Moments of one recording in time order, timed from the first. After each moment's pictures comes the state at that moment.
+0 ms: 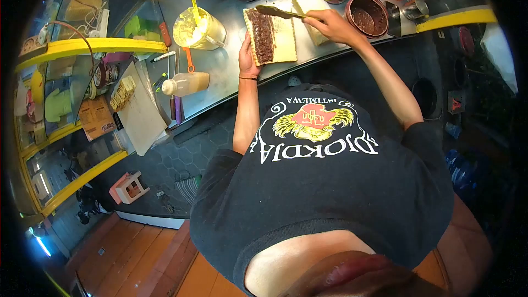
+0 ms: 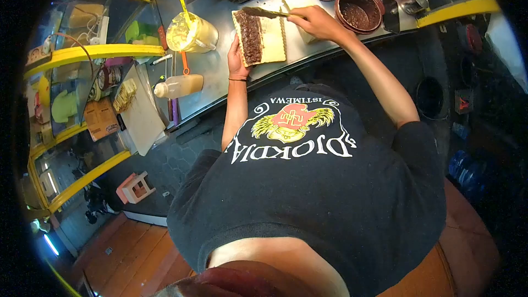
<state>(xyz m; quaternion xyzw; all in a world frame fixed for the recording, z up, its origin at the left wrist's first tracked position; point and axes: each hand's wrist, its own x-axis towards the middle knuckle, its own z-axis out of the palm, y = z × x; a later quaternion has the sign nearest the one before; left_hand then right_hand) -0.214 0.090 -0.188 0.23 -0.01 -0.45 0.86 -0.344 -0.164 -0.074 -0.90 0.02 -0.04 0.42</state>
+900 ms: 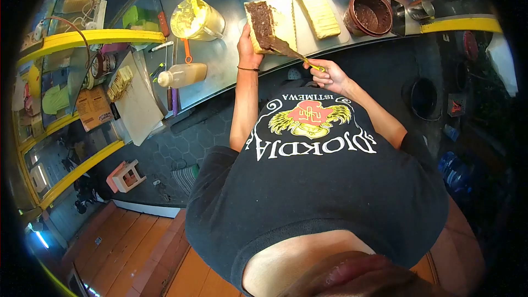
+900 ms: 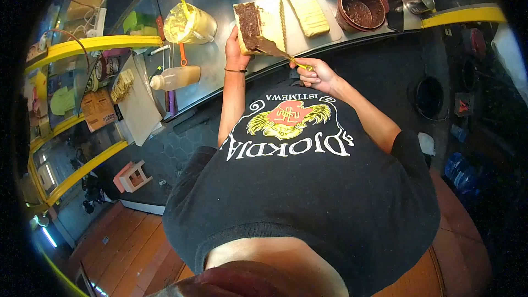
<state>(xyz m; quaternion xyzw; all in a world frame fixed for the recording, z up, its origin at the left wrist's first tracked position) -0.212 0.075 -0.182 0.36 0.06 -0.41 0.84 -0.439 -0.084 -0.141 -0.25 0.19 0.22 0.92</state>
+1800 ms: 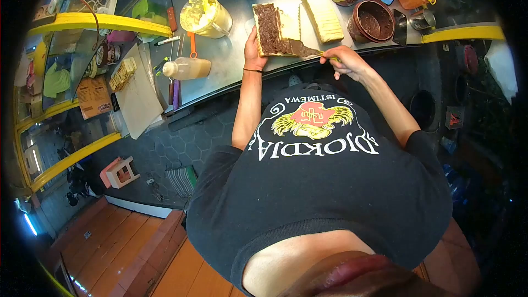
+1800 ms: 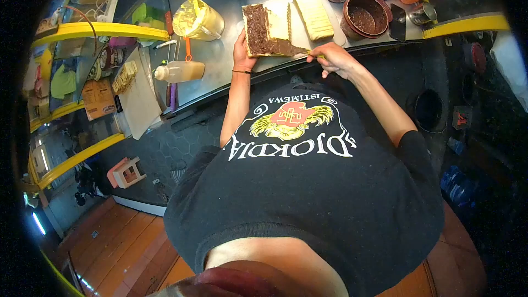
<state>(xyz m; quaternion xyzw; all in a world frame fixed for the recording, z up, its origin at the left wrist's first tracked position) -0.214 0.087 -0.204 0.24 0.03 -0.44 0.86 -0.421 -0.132 -0.089 -0.56 0.25 0.22 0.76</state>
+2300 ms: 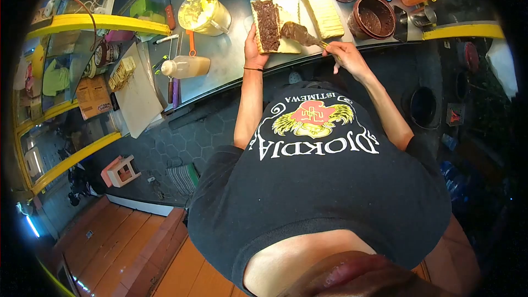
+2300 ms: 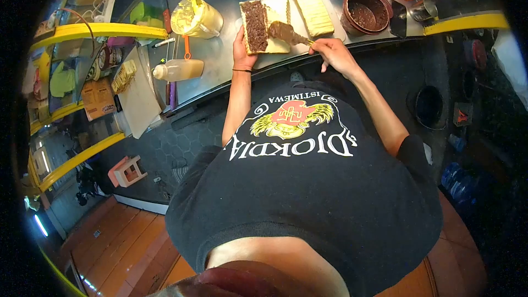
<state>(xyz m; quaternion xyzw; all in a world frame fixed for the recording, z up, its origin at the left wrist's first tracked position) -0.219 0.088 -0.202 0.21 0.04 -0.44 0.87 -0.429 -0.122 -0.102 -0.62 0.22 0.10 0.75</state>
